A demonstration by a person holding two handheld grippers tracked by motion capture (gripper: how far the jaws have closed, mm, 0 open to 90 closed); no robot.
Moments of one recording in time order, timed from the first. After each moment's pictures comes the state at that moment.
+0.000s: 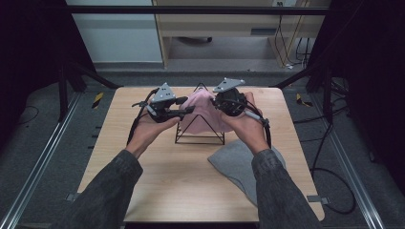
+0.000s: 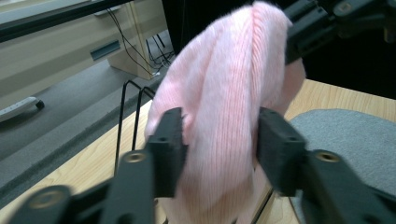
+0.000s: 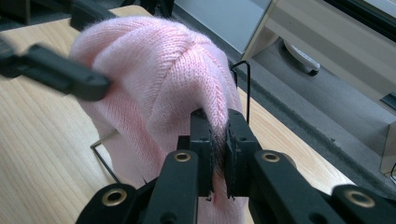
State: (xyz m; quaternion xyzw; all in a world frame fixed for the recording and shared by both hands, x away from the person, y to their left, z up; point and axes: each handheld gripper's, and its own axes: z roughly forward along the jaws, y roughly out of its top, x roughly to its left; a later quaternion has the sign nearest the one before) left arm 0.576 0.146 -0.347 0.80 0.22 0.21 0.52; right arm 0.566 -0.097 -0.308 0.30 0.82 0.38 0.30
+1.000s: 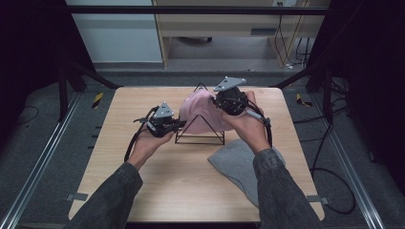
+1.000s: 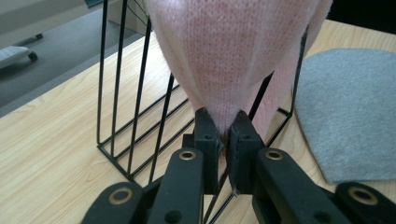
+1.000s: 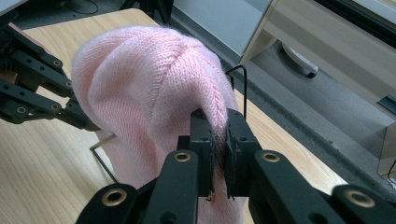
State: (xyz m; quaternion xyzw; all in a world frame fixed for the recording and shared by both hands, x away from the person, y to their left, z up) left arm 0.575 0.159 -0.407 0.83 0.26 0.20 0.45; right arm 0.563 -0.099 -0.302 0.30 0.82 0.38 0.30
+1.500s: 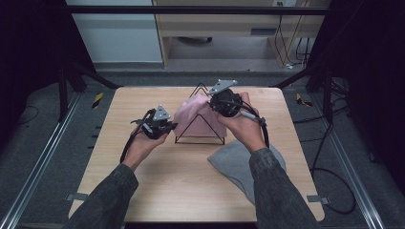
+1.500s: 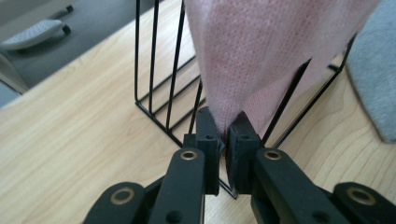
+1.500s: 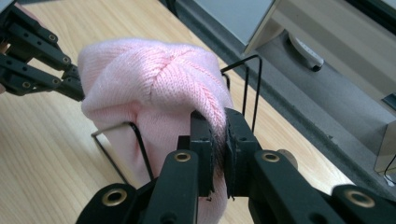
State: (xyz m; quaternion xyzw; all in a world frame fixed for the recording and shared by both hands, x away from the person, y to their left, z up) left arm 0.580 0.173 -0.425 0.85 0.29 0.22 0.38; right arm 0.567 -0.085 -0.312 0.28 0.84 0.34 0.29
